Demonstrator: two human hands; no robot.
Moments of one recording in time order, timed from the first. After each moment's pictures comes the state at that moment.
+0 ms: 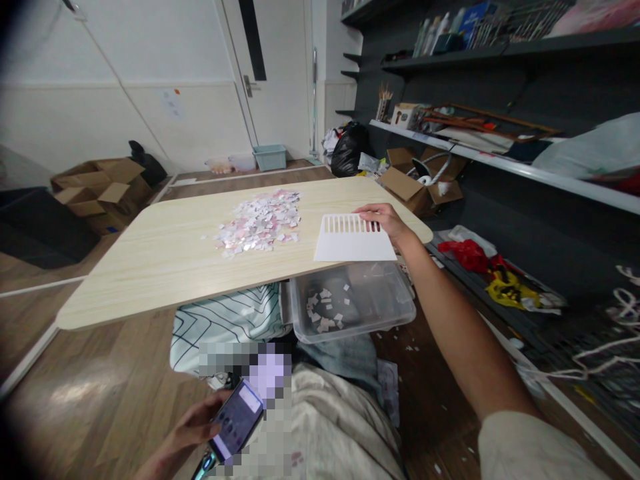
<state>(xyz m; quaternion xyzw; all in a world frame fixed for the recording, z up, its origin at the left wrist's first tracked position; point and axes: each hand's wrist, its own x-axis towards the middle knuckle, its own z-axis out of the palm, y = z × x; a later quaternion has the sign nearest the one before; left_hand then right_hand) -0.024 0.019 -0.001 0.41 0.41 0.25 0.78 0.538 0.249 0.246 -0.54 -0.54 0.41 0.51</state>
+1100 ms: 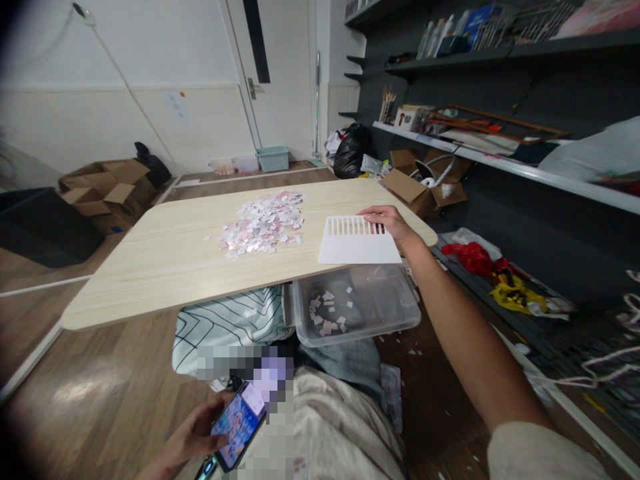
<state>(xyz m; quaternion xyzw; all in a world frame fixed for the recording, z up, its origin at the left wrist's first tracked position) -0.025 0.011 -0.014 0.48 0.39 0.25 0.74 0.537 0.247 0.247 -0.53 -0.55 0.40 0.50</state>
